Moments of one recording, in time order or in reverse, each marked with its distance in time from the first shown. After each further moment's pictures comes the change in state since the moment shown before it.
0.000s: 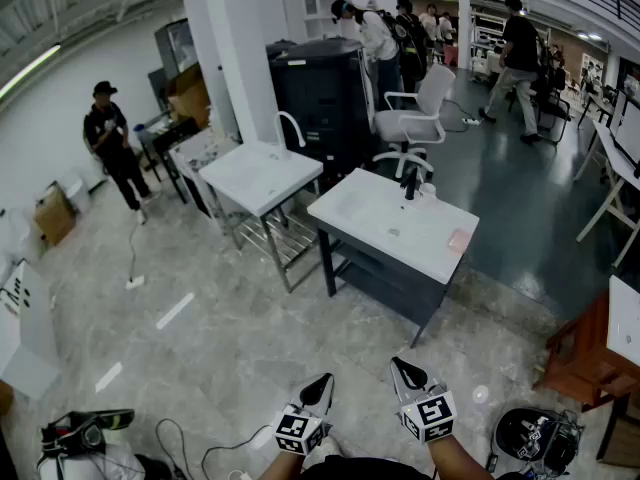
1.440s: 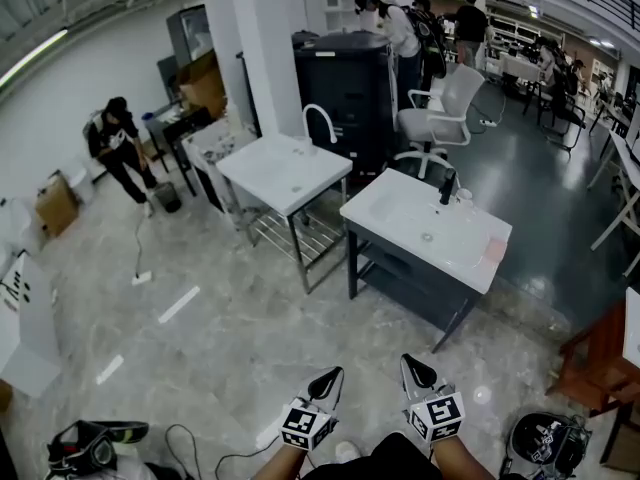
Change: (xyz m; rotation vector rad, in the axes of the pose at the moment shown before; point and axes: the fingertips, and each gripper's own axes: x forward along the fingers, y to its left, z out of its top) left arm -0.006 0.115 0.021 0.043 -0.012 -0.055; right arm 0.104 0.056 0.016 0.027 -0.022 -0.039
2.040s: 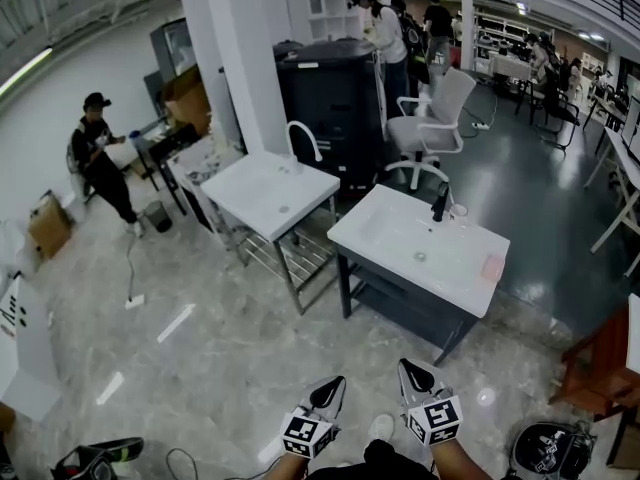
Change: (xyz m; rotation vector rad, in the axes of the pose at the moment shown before) left arm 0.084 0.019 0.014 -0.003 0.017 -0.042; right arm 0.058 -0.066 0.012 0.016 -0.011 -0.025
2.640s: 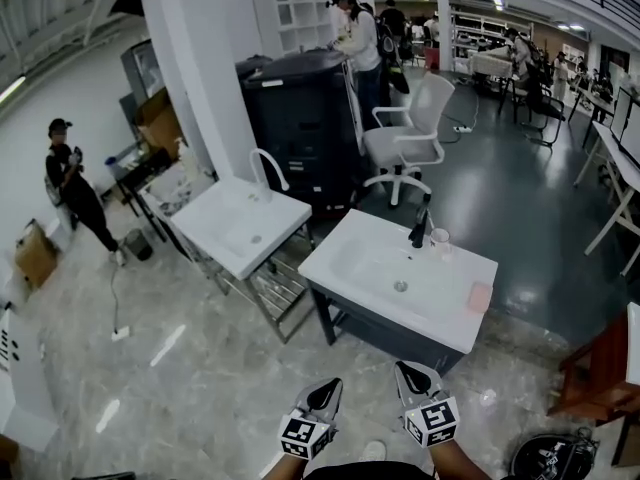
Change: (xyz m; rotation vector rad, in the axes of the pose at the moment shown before) left arm 0.142 0.027 0.031 0.033 0.015 -0.048; right arm 0.068 -0.118 0.022 0.009 -0.019 -0.047
